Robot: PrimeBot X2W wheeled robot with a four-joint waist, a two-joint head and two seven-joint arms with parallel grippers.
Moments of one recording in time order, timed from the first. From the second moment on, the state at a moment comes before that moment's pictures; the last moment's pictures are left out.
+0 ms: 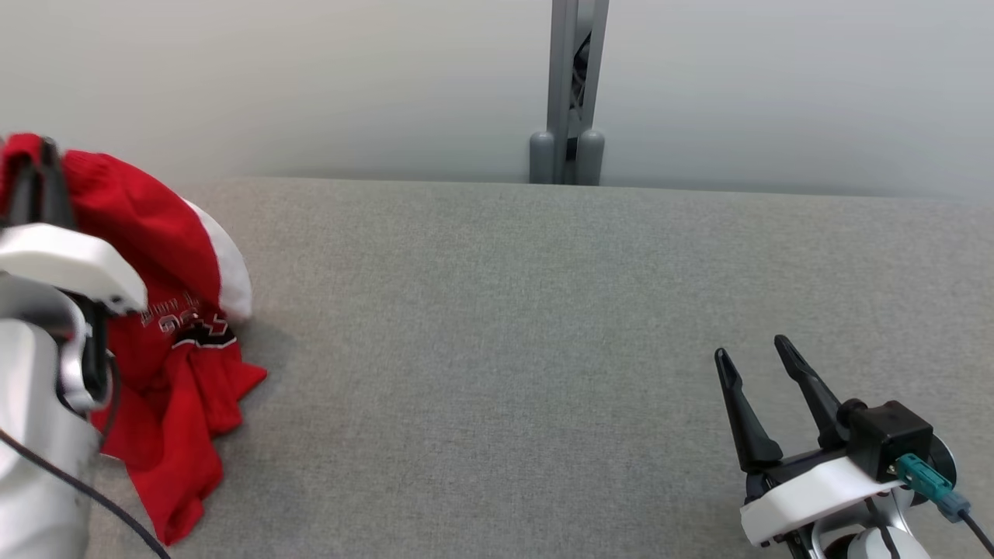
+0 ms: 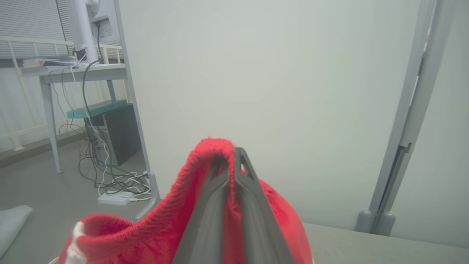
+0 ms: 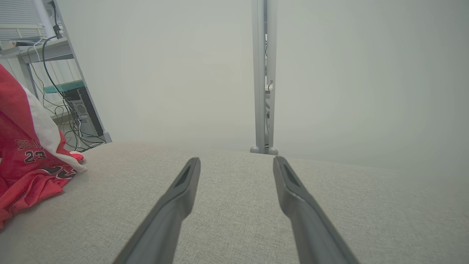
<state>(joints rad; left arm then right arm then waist) -0.66 0.37 -0.11 0.61 -0.41 0.13 -0.12 -0.09 -0.07 0.14 0.16 0.19 0.13 -0.17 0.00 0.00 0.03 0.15</state>
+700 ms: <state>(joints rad) -0.32 0.22 -0.39 -0.04 -0.35 0.21 0.15 -0.08 -0.05 0.13 0.11 0.17 0.13 -0.14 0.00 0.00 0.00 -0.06</state>
